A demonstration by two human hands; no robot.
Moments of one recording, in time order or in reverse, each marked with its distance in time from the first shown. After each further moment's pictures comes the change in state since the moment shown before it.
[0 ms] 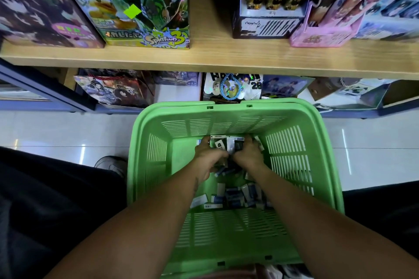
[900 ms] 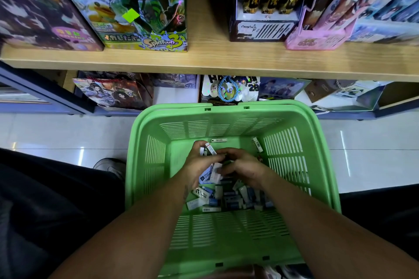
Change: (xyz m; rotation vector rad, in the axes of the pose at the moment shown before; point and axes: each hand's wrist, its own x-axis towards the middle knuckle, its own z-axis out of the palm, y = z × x) left_hand -0.007 -0.020 -0.021 -0.016 -0.071 0.154; right_hand -0.031 0.005 -0.011 0.705 -0.570 -0.045
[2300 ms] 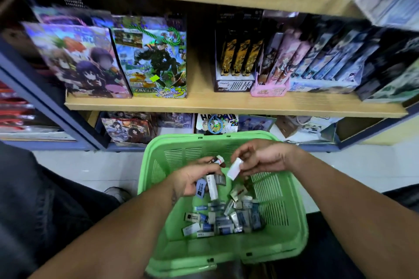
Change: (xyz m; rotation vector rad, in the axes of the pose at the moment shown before) left_hand -0.075 0.079 0.005 -0.034 -0.327 -0.075; right_hand -0.117 -0.120 -0.039 -0.252 -0.197 -0.049
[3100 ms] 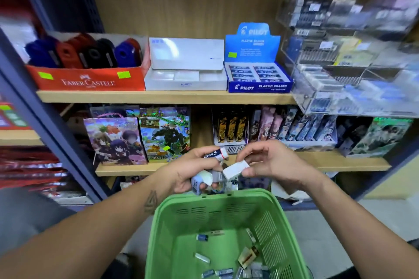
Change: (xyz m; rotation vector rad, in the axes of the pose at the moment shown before) left_hand -0.144 0.152 0.057 0.282 -0.101 0.466; right_hand -0.127 -0.102 0.034 -0.342 0.300 -0.780
